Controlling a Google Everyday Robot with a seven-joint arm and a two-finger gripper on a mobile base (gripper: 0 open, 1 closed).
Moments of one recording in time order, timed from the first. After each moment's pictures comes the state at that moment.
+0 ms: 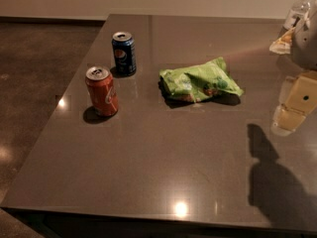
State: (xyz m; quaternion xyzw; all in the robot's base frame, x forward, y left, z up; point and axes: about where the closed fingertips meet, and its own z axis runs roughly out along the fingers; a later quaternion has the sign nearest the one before) arm 0.438 -0.217 0.976 -0.60 0.78 -0.03 0.16
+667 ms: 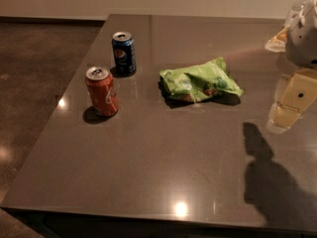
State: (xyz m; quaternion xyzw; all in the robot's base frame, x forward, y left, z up) arm 0.442 -0.209 0.977 -0.61 0.78 -0.03 0.16
